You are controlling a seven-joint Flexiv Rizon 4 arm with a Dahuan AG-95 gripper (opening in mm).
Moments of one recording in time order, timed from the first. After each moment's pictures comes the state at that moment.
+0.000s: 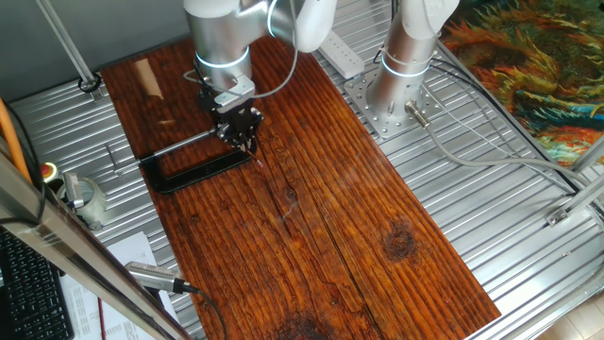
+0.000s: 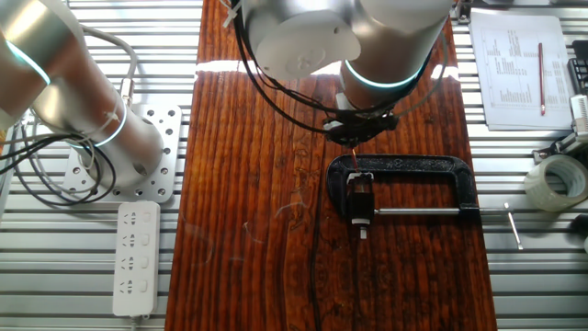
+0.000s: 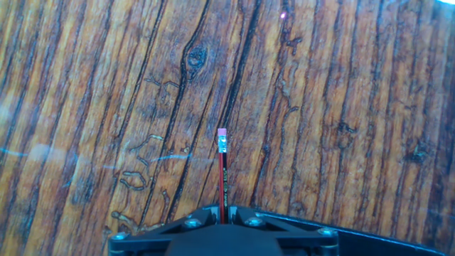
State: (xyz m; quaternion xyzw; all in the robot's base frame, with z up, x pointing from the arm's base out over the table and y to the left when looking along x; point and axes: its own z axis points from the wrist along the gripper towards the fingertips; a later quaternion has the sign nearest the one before) arm 0.472 -0.008 0.072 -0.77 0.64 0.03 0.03
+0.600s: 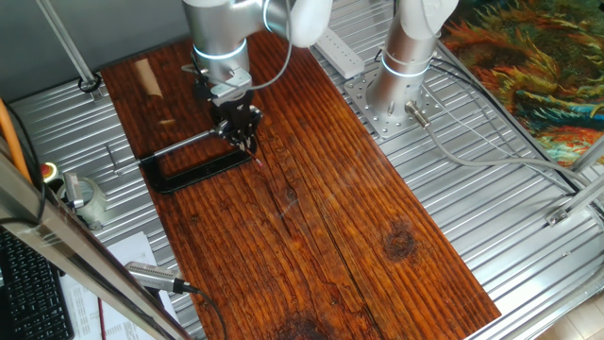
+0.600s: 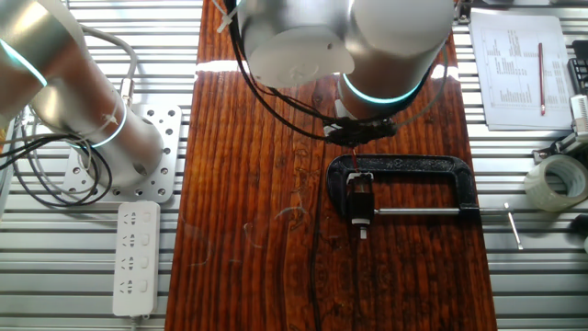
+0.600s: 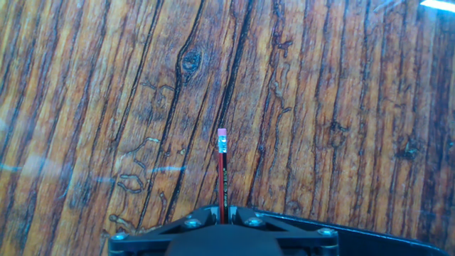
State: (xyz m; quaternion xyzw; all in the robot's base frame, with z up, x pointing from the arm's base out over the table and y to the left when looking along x) arm 0.472 -0.009 0.076 -0.76 0.64 0.04 0.06
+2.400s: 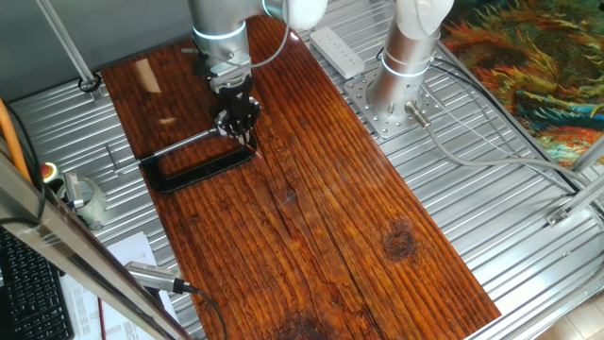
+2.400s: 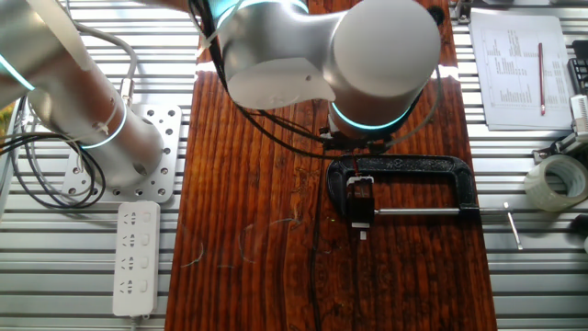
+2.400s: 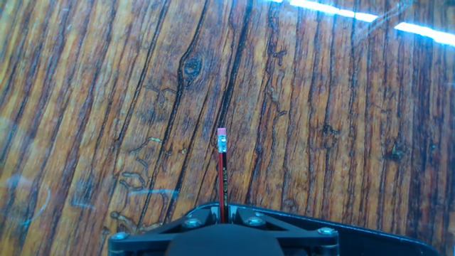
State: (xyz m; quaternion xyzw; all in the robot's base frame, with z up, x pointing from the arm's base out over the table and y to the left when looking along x) arm 0.468 -0.021 0.084 -0.76 0.63 0.04 0.11
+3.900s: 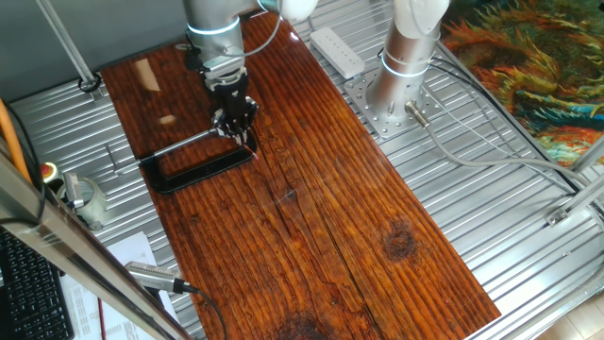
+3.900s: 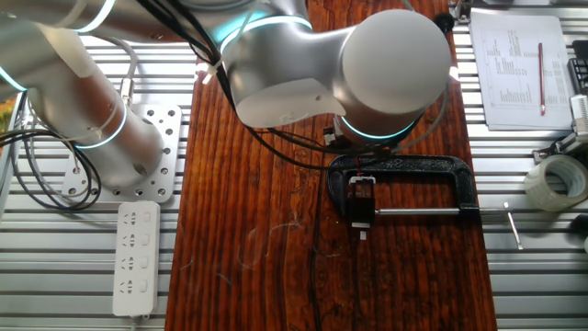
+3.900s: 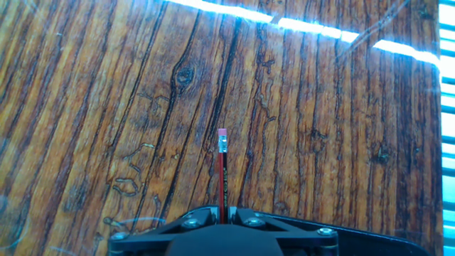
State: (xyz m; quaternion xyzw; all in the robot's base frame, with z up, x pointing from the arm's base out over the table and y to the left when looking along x) arm 0.475 -0.020 0.087 -0.76 0.63 0.06 0.12
